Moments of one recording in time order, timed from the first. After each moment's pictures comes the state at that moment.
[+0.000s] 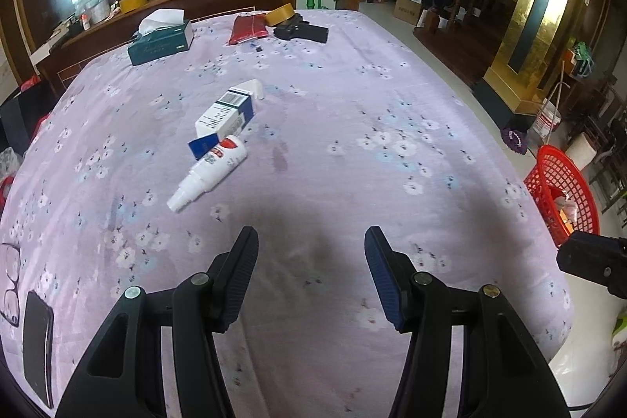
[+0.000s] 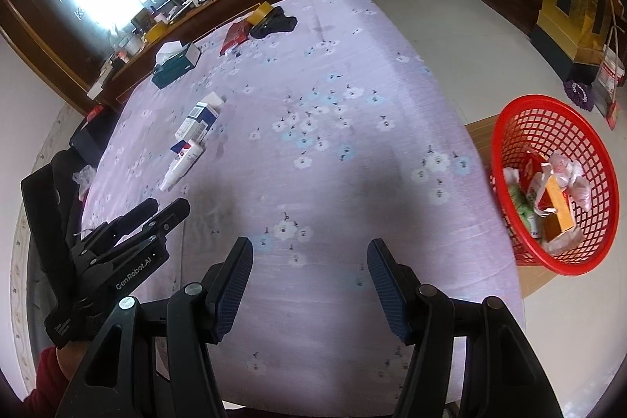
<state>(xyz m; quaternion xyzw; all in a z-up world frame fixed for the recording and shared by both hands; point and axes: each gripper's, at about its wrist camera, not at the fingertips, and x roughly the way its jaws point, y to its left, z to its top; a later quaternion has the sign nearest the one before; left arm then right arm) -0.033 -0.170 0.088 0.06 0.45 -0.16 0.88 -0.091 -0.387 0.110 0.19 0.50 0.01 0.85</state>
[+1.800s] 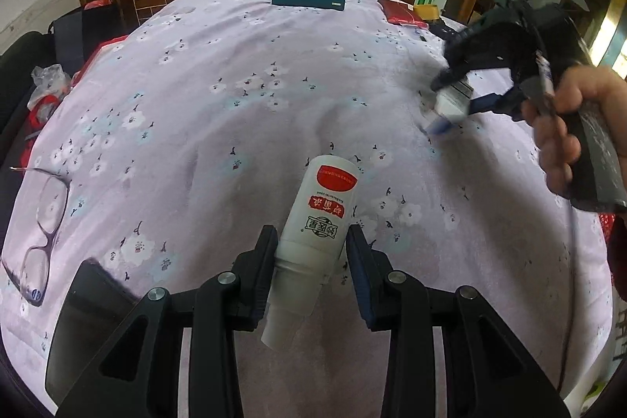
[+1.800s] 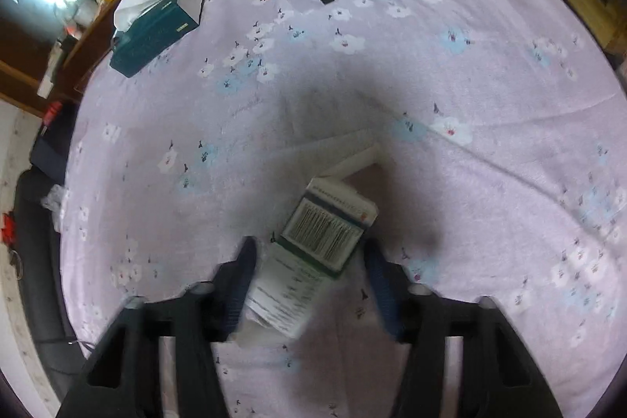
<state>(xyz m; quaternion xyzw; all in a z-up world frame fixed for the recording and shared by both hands) 0.002 0.038 0.044 -0.03 0.48 -0.06 0.88 0.212 -0.200 0.018 0.20 0.60 -0.02 0.78</state>
